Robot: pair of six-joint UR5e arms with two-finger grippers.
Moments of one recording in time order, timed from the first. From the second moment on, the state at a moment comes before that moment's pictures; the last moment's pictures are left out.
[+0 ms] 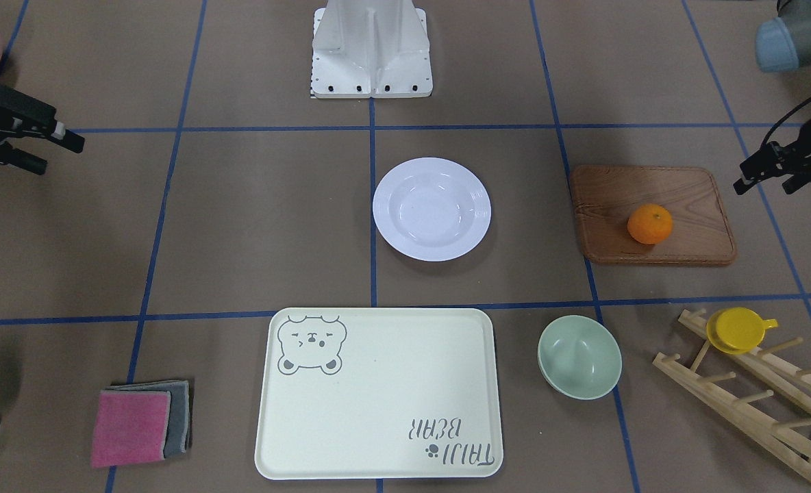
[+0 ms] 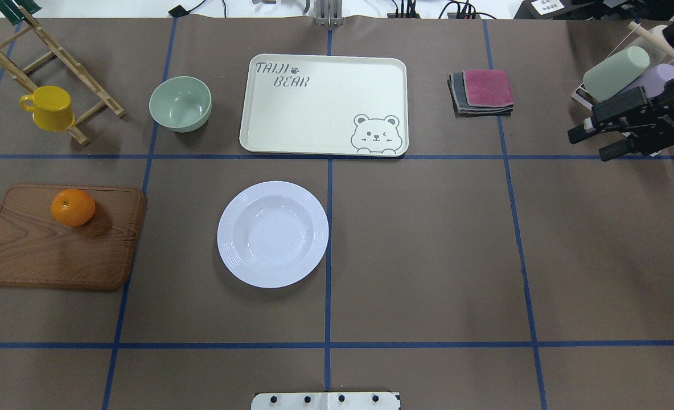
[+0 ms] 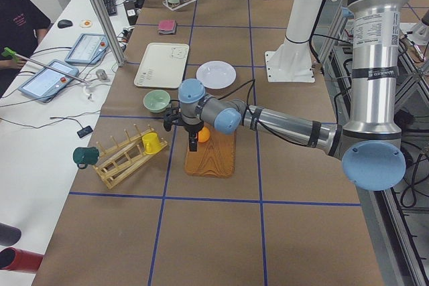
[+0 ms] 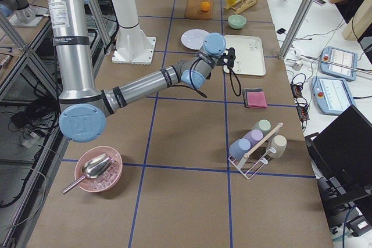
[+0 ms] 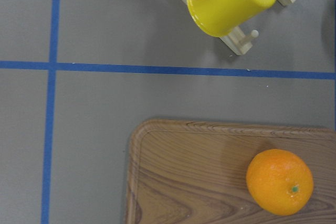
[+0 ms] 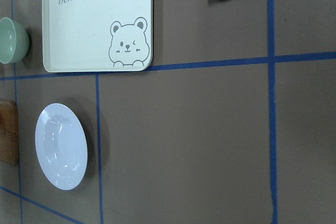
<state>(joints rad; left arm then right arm) -1.19 -1.52 -1.83 -1.88 -2.32 -0.67 1.12 -1.44 1.86 -0.87 2.62 1.23</state>
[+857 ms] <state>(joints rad) -0.97 -1.61 -1.73 -1.99 -2.22 -0.95 0.71 -1.33 1.80 -0.40 2.15 1.76</state>
